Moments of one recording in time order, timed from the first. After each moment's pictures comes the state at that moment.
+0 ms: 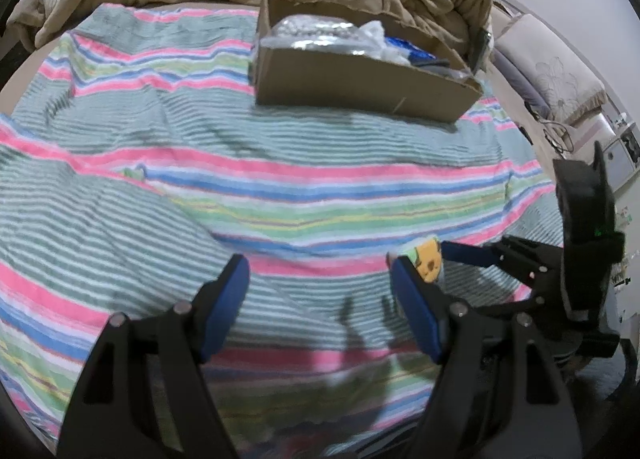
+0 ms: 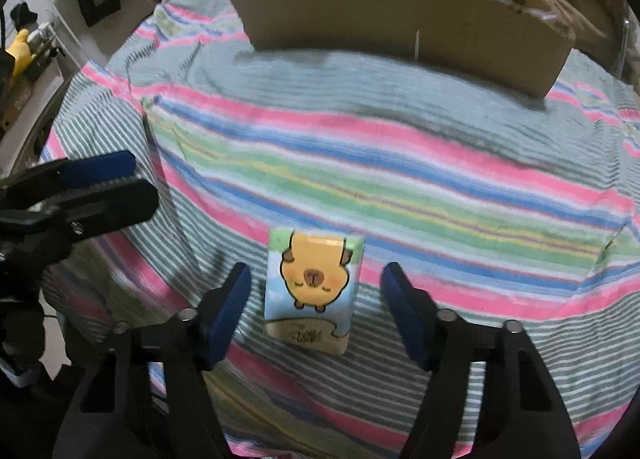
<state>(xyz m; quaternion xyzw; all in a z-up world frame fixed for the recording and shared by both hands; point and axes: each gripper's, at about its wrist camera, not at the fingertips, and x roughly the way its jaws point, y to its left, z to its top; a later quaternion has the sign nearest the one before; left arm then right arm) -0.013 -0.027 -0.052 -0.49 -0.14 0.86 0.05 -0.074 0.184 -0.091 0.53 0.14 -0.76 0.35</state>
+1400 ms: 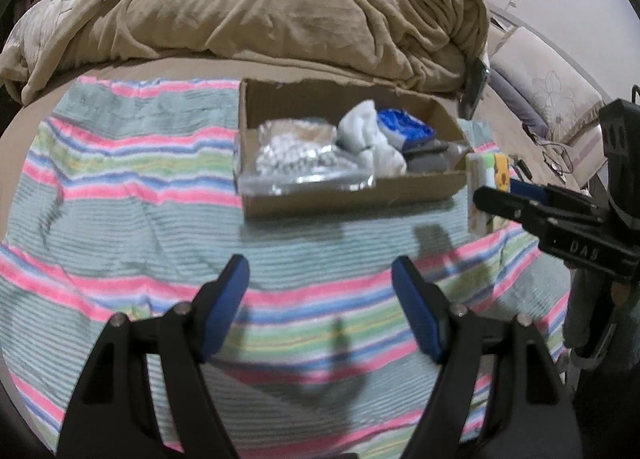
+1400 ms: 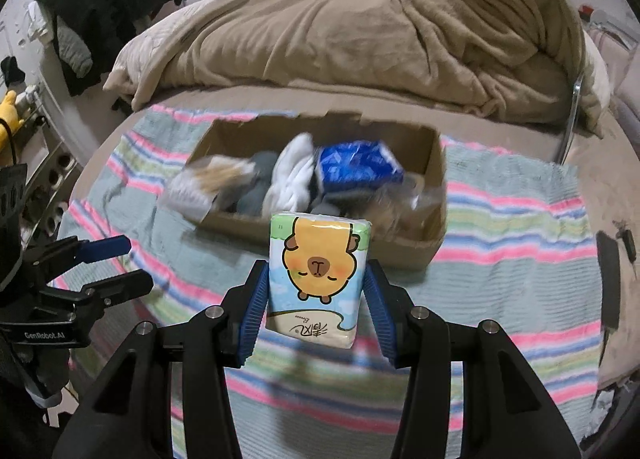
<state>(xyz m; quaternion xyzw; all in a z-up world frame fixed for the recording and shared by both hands) -0.089 -0.032 0.000 -0.45 -0.12 0.88 0.05 -0.176 0.207 0.019 0.43 0.09 -0.84 0.32</state>
